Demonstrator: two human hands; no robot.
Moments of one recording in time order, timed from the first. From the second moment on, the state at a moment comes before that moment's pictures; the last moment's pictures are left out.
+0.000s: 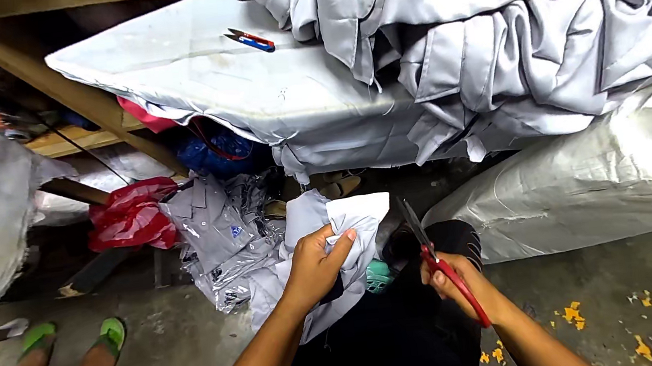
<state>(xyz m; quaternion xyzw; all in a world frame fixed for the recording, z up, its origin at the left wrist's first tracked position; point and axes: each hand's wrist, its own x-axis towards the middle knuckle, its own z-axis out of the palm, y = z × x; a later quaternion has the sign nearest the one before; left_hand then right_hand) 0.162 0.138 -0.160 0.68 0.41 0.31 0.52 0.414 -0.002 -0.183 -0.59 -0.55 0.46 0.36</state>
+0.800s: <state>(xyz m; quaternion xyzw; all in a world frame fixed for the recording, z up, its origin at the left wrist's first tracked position) 0.174 0.130 -0.164 0.65 0.40 0.32 0.56 0.401 0.010 -0.194 -0.55 -0.58 0.49 0.35</state>
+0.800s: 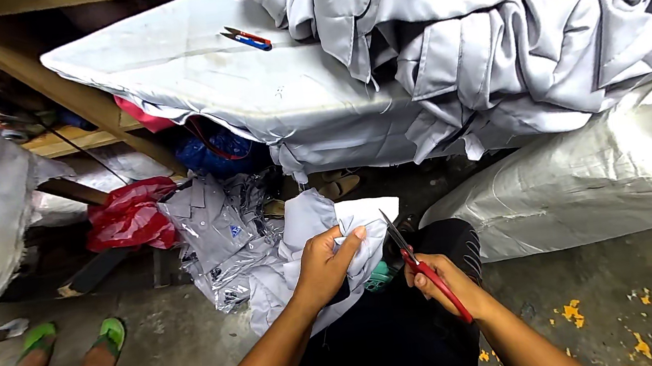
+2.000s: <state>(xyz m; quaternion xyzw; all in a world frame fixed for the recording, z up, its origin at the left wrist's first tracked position) 0.179 0.123 -0.165 0.64 0.41 0.32 0.56 0.409 0.005 -0.196 -0.56 -0.57 0.49 0.35</state>
